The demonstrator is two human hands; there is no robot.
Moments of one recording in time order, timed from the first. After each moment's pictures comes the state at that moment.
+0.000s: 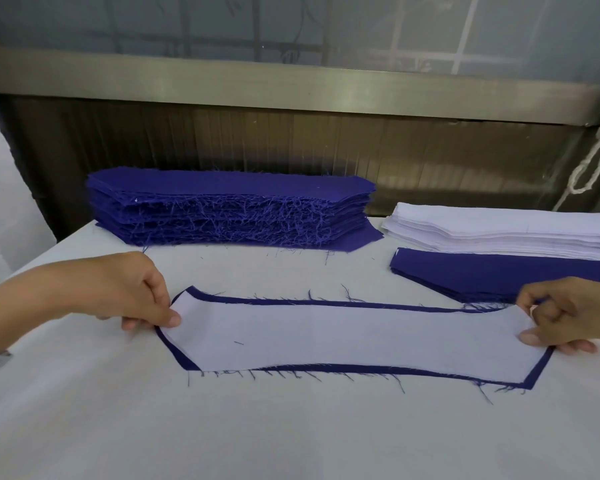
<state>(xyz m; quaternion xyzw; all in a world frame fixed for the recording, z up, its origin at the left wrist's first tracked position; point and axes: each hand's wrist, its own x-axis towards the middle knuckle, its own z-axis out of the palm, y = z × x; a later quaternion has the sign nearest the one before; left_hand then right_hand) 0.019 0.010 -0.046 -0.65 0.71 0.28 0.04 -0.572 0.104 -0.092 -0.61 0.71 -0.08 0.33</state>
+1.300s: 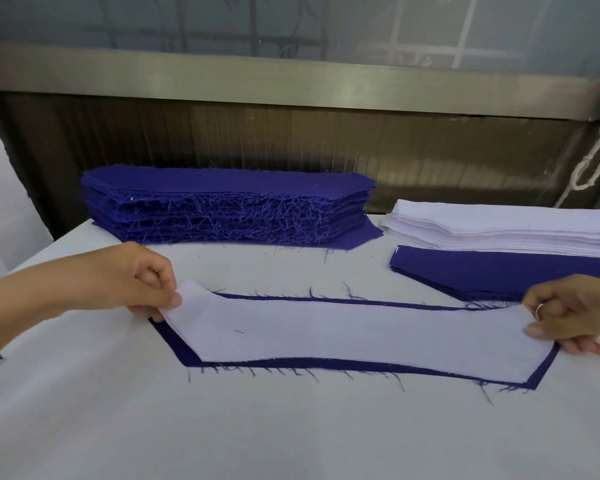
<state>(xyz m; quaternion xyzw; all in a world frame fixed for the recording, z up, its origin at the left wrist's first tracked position) 0.028 -0.004 -0.056 -0.58 0.73 0.36 -0.07 -0.584 0.102 -0.095 -0.59 0.70 -0.10 0.38</state>
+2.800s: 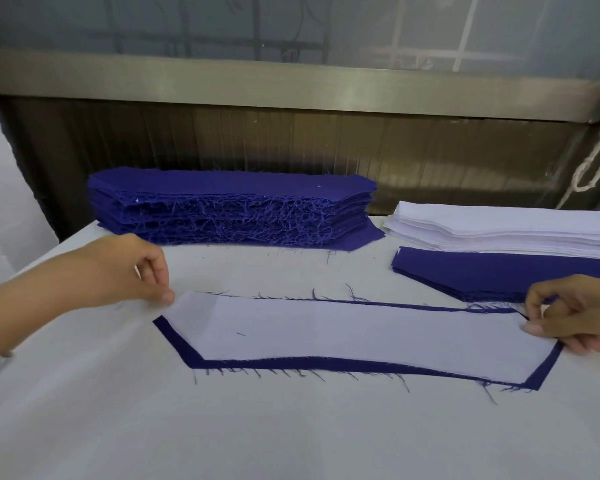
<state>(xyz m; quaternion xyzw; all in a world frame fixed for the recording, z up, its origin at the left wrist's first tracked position) 0.030 -0.003 -0.051 -0.62 0.77 0.15 -0.07 -0.570 0.109 -0.084 -0.58 0.73 -0.07 0.35</state>
